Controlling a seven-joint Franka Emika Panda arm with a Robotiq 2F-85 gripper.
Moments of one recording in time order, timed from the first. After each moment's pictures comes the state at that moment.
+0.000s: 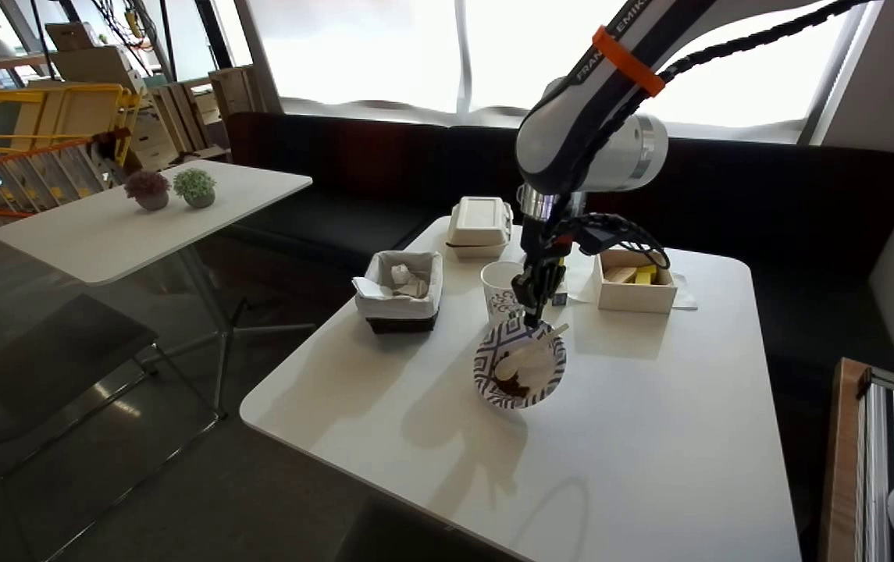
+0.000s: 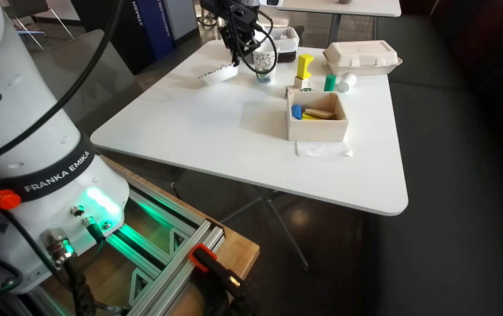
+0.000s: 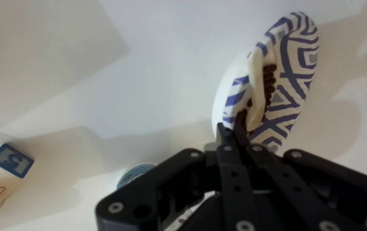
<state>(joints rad) -0.09 0.24 0.04 -2.31 0.40 2.49 -0.38</state>
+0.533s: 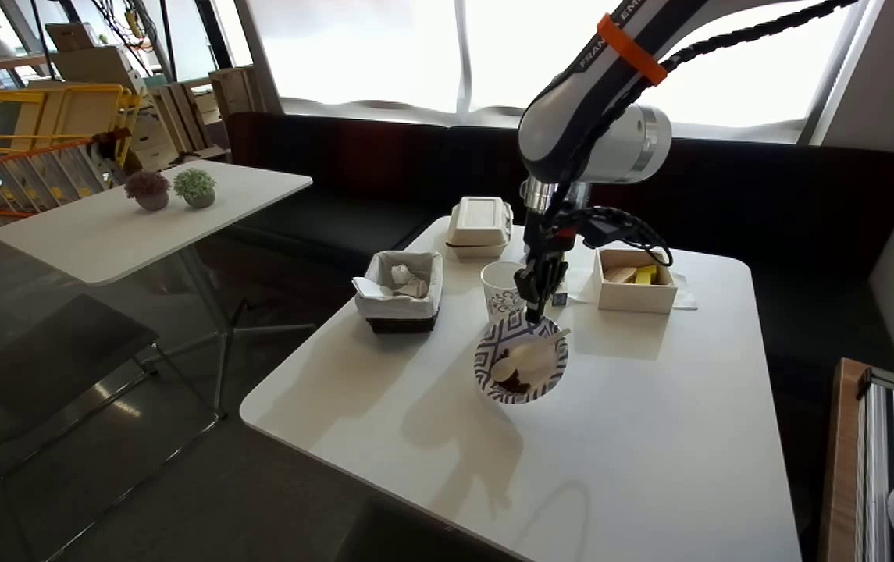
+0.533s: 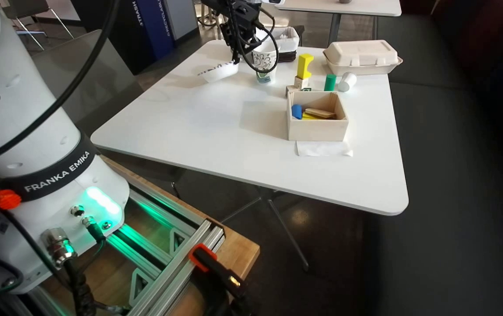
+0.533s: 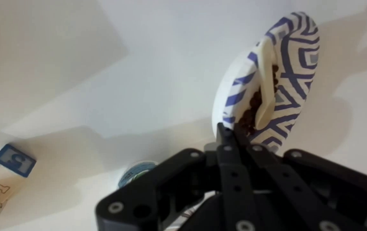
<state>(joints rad) -0.11 0.22 0.05 -2.31 0.42 2.46 -0.41</state>
